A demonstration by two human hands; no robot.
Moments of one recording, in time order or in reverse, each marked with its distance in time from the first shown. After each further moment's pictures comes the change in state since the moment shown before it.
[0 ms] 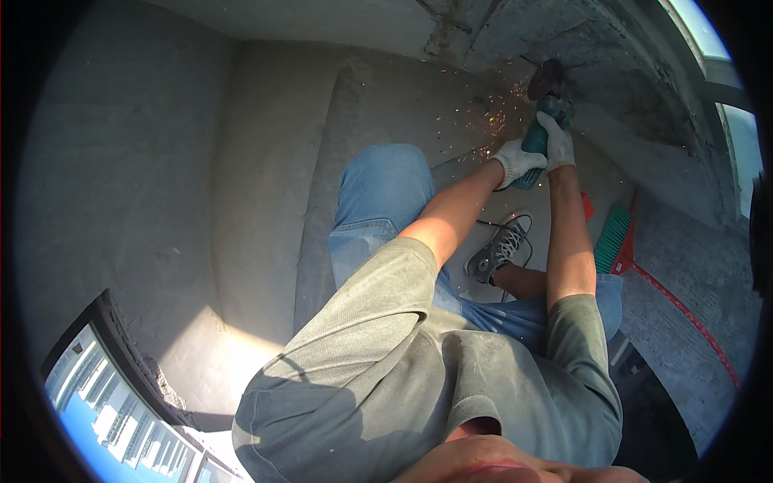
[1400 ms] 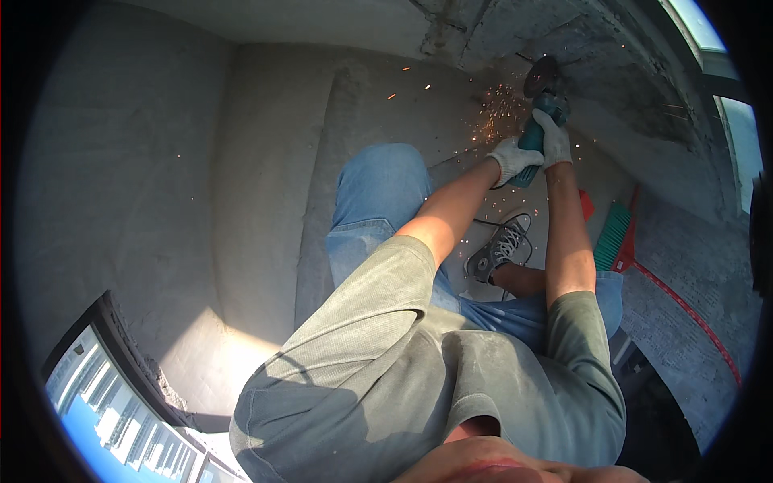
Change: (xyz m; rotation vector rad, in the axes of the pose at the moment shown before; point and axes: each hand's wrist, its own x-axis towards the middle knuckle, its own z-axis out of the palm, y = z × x) left_hand 0.000 0.003 0.003 -0.012 0.007 0.016; right_hand 0.003 -0.001 -0.003 0.027 -0.048 -0.001
